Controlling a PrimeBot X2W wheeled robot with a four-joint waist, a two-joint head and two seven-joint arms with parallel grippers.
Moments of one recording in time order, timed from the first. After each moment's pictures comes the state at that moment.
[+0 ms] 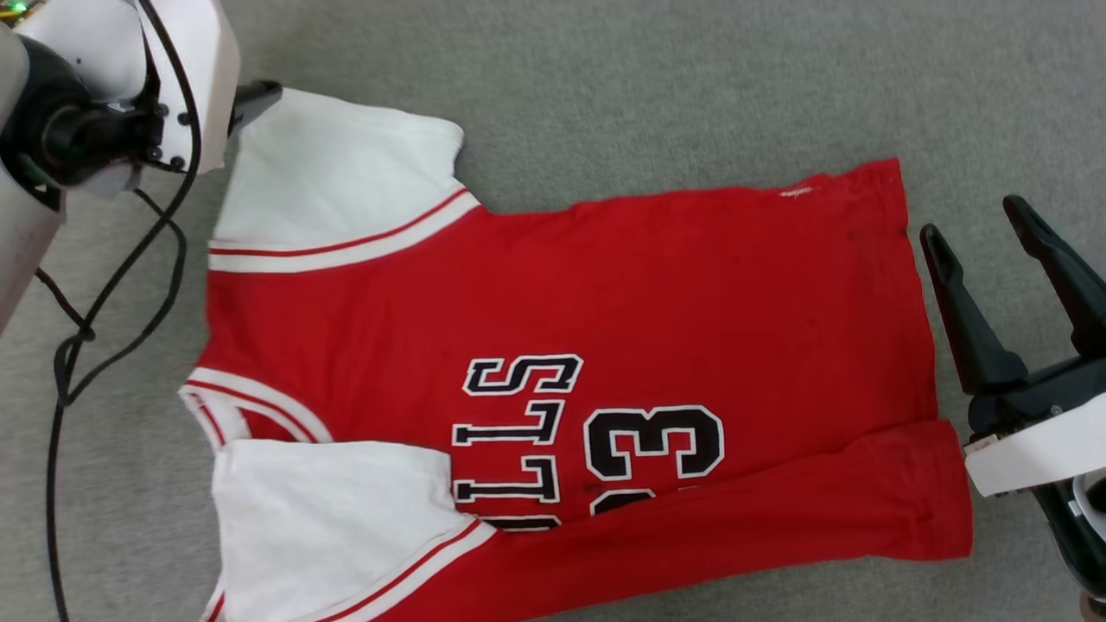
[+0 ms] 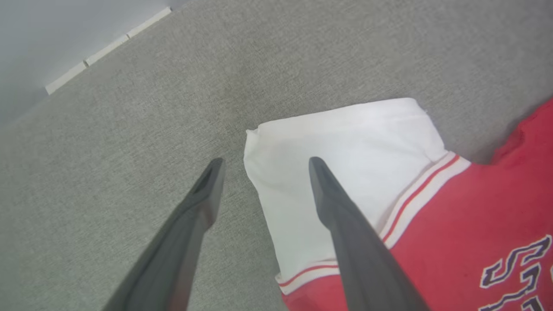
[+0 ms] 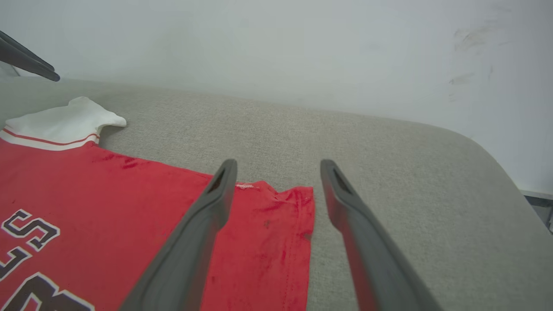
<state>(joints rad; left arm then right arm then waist) -1.29 0.72 -0.90 0.43 -1.01 -0.05 0.82 -0.19 -0.37 0.06 -0.28 0.36 0.13 0.08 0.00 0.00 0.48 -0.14</state>
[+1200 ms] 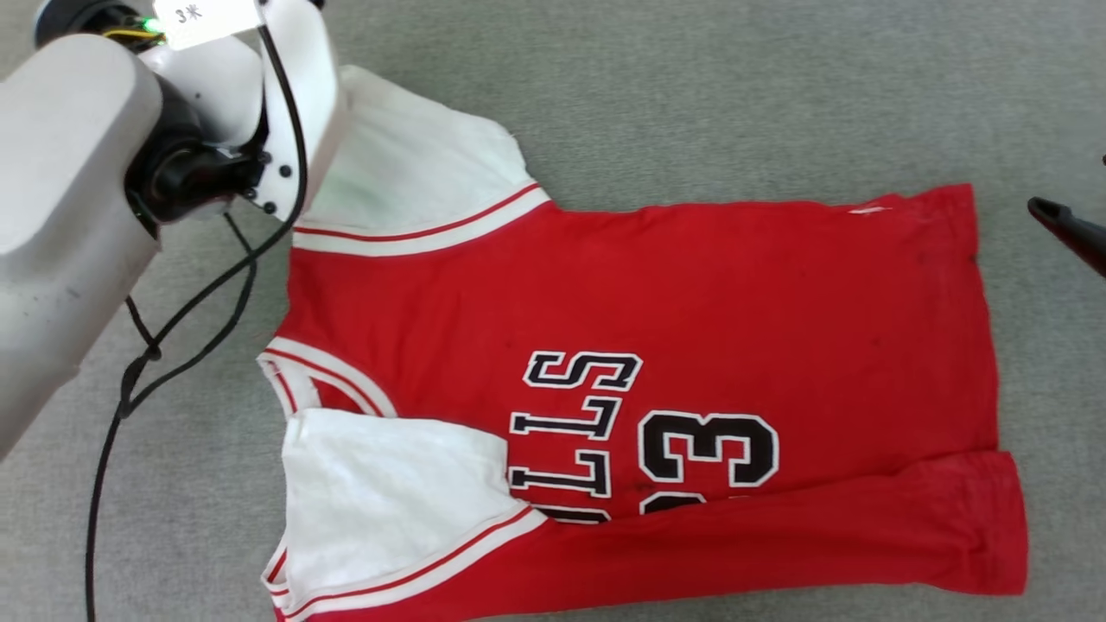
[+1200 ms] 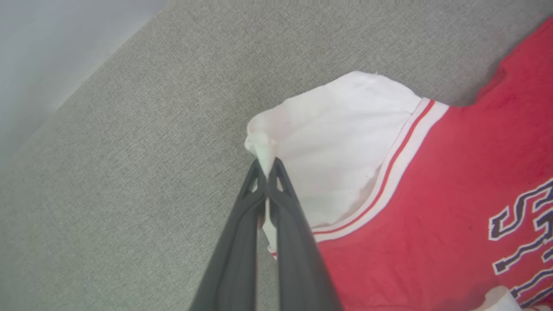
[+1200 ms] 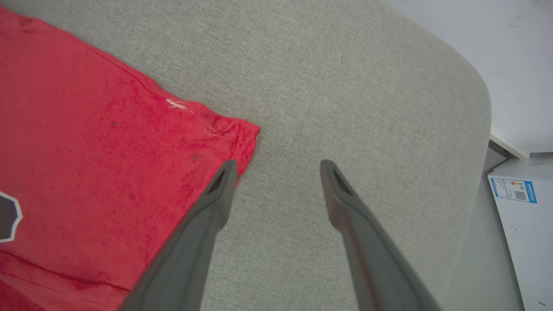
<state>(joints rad) -1.32 0.65 -1.03 0.43 -0.99 -0.13 0.77 -0.66 -0.86 0.33 -0.11 0.71 0.13 0.86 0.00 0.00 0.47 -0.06</state>
